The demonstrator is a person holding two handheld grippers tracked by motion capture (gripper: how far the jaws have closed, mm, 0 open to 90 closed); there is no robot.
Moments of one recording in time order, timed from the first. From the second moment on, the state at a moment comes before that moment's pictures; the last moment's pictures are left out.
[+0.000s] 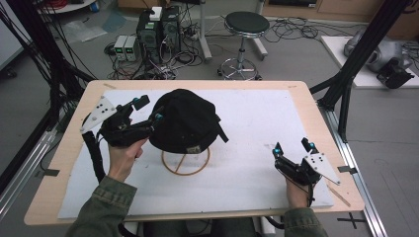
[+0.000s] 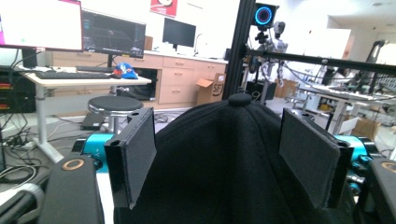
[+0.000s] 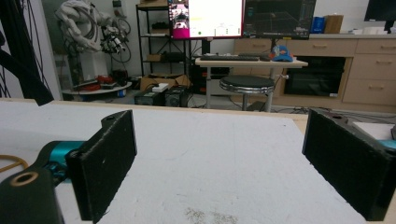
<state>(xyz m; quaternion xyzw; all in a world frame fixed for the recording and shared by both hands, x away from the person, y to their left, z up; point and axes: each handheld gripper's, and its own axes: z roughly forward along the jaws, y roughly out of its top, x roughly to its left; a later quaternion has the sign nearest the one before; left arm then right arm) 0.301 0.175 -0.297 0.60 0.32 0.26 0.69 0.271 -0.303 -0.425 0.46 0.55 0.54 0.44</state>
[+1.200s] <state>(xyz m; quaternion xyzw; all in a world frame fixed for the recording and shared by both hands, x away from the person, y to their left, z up) 0.253 0.277 -0.347 0.51 0.44 0.36 0.64 0.273 -0.306 -0.427 0.49 0.53 0.54 0.43</state>
